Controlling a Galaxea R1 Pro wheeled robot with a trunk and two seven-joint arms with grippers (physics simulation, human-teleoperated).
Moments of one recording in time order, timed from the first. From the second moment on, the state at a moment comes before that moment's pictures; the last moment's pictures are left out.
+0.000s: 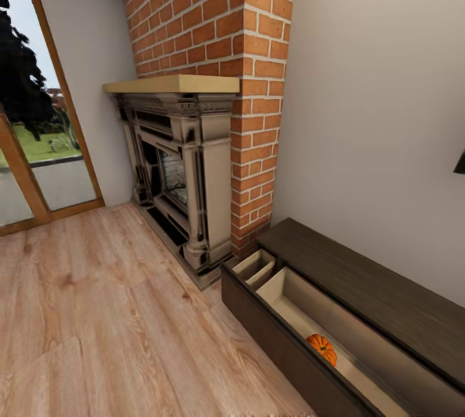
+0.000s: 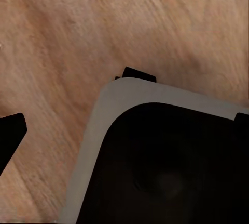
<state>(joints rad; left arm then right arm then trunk) -0.02 0.08 -1.98 -0.02 2.35 -0.36 -0.13 -0.17 -0.12 -0.55 0.02 0.55 -0.23 0.02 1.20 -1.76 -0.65</state>
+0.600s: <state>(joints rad) -0.02 0.08 -1.98 -0.02 2.35 -0.36 -0.13 -0.17 -0.12 -0.55 0.02 0.55 -0.23 0.02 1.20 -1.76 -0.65</state>
